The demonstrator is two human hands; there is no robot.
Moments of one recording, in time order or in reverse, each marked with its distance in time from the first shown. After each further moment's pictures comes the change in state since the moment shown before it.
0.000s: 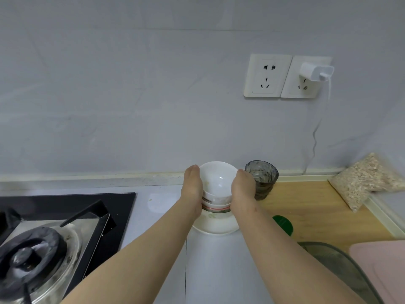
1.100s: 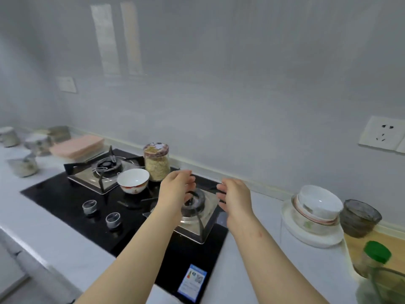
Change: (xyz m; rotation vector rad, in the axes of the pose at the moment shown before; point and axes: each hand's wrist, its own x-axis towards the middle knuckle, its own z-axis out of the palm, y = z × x) left_hand -0.254 -0.004 -0.271 -0.295 0.463 0.422; right_hand -0.300 0.042 0.077 -0.099 -0.678 -0.126
